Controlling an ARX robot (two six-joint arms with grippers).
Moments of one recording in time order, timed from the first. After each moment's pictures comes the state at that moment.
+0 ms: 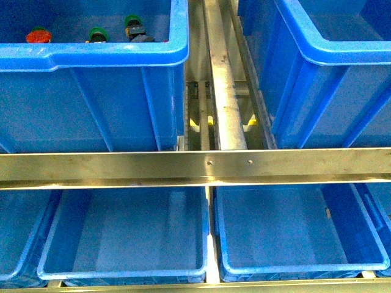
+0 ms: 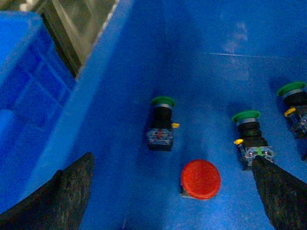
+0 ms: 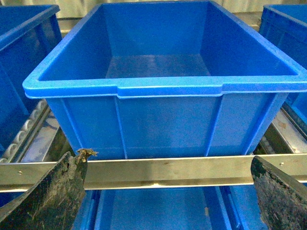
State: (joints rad) left arm -0.03 1.86 1.38 0.18 -0.24 -0.03; right arm 0.00 0.00 0.03 0.00 0.00 0.00
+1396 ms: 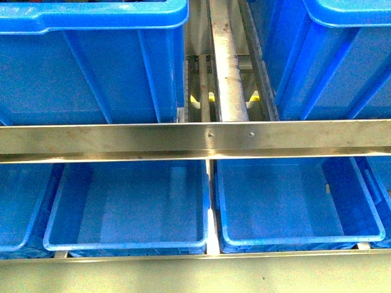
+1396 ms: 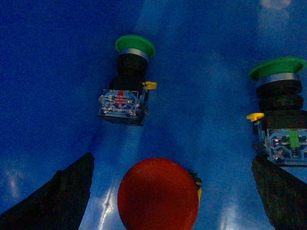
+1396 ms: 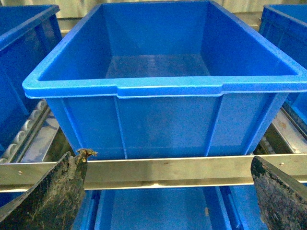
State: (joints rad) left arm -0.10 2.21 1.72 -0.04 -0.40 -0.12; right arm 0.00 0.00 0.03 0.00 0.00 0.00
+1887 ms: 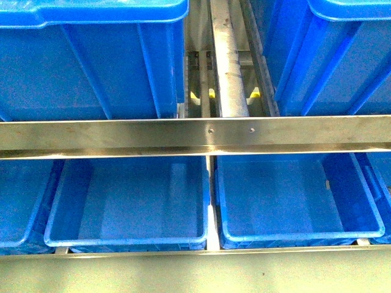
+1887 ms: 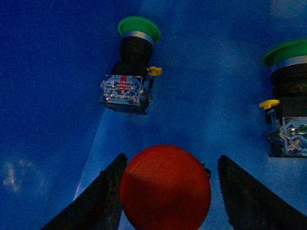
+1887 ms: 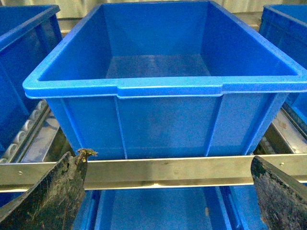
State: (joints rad) left arm -0.10 2.23 1.73 -0.07 -0.42 -0.13; right arm 0.00 0.00 0.02 0.00 0.00 0.00
